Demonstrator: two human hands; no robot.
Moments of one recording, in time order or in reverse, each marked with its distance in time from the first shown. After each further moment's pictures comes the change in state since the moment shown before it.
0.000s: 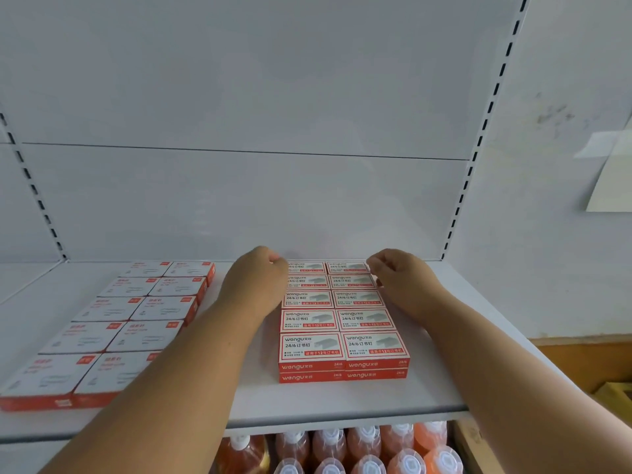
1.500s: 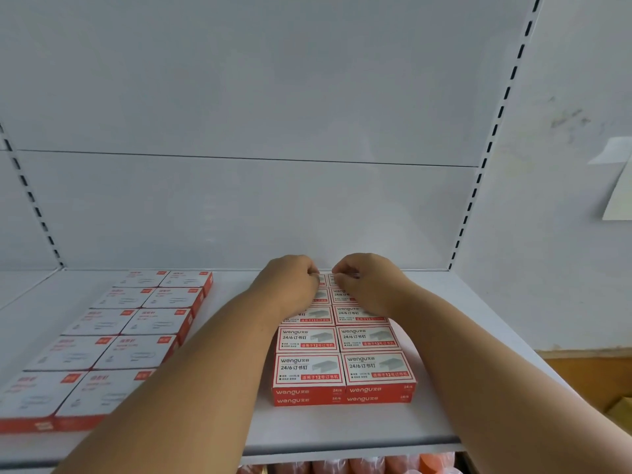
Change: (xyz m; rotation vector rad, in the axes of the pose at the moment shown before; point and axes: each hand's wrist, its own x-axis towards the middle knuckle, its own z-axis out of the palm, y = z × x) left_hand 0.023 0.029 0.016 0.135 -0.242 0.172; right_hand 0.028 -0.029 0.020 -0.182 -0.187 -0.187
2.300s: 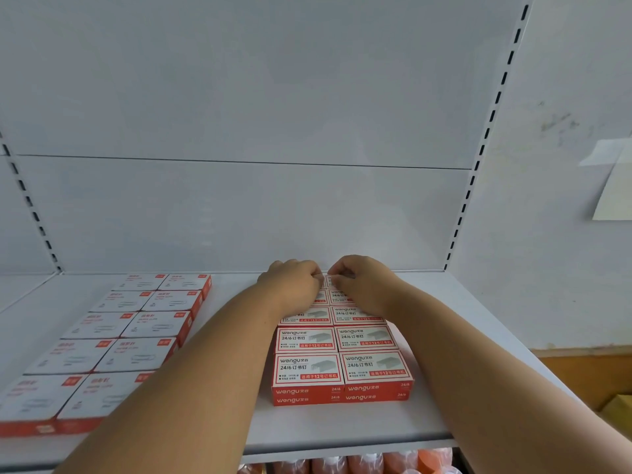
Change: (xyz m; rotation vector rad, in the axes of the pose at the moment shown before) left_hand 0.014 -0.003 0.009 0.081 -0.107 0.013; right_hand -0.001 -0.003 0.002 0.110 -0.039 0.041
